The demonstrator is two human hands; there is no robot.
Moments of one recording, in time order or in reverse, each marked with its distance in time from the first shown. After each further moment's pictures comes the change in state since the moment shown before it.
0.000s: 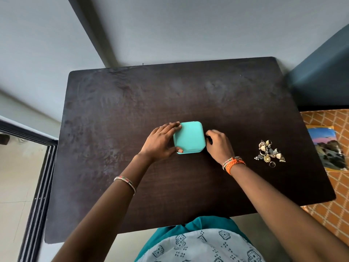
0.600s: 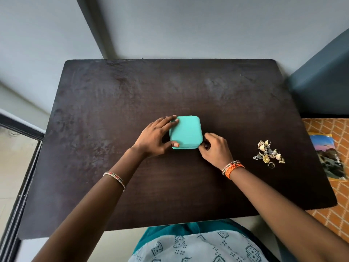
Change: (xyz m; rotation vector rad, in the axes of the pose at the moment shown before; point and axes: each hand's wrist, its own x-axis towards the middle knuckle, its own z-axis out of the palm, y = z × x) left_hand -0.001 -0.006 0.017 -0.023 0.130 0.065; right_hand -0.021 0.009 0.007 0.009 -0.007 -0.100
